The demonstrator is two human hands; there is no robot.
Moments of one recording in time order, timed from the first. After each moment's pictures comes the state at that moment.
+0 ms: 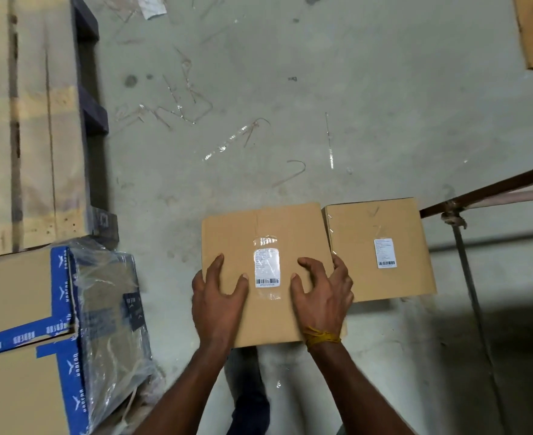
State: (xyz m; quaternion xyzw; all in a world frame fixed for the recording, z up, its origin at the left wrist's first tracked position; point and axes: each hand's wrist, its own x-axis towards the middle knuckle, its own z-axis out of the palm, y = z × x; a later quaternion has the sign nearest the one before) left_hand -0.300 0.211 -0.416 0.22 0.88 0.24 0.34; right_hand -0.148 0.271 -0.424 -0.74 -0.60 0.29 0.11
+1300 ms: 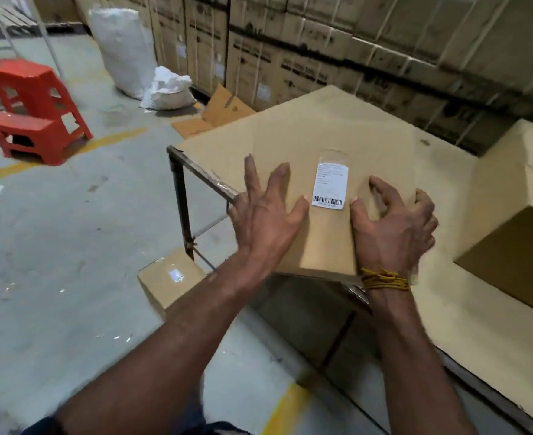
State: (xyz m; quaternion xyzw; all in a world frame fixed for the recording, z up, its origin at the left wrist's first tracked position) left_hand 0.135 -0.049 0.293 0.76 0.52 0.31 0.24; right_hand 0.269 -0.131 0.311 -0.87 -0.31 -0.08 0.38
